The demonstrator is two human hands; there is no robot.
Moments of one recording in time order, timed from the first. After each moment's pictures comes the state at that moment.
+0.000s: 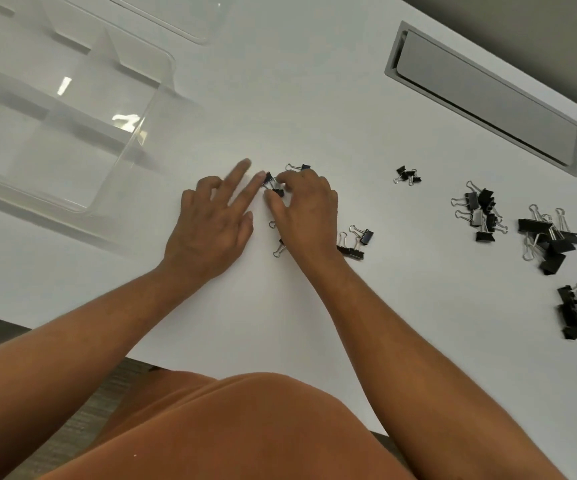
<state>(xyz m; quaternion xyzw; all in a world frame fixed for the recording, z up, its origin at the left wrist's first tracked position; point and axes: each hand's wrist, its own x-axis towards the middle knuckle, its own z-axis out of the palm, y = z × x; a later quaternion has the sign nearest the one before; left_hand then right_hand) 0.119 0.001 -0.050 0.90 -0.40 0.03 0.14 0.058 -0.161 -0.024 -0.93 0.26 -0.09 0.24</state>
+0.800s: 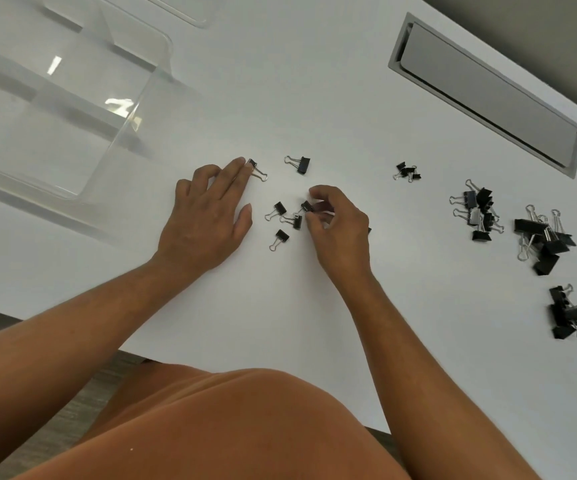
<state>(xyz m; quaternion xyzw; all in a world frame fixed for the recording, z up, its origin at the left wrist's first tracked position) 0.121 -0.001 -0.053 0.92 -0.39 0.01 0.11 0.002 -0.188 -0.002 -0.84 0.33 -0.06 0.42</state>
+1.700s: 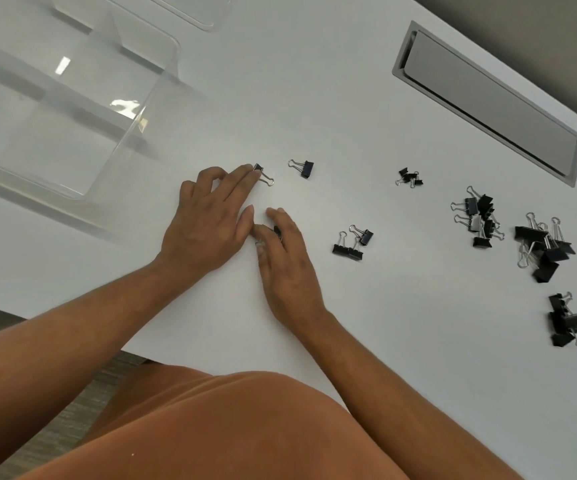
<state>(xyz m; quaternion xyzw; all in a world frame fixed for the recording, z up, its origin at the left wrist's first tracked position) 0.120 0.000 -0.050 0.91 -0.39 0.01 0.15 -0.019 -0.115 -0.035 -0.94 0.12 -0.07 0.30</state>
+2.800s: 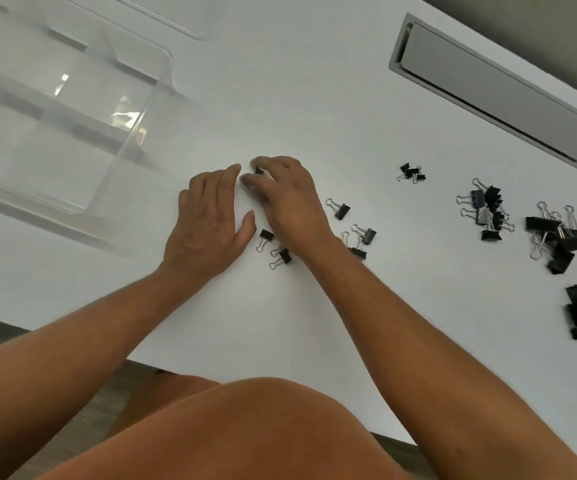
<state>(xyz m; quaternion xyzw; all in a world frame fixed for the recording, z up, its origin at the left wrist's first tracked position) 0.118 -0.002 -0.045 0.93 -0.33 -0.01 0.18 0.081 -0.171 -0.039 -0.97 0.02 -0.11 0.20</state>
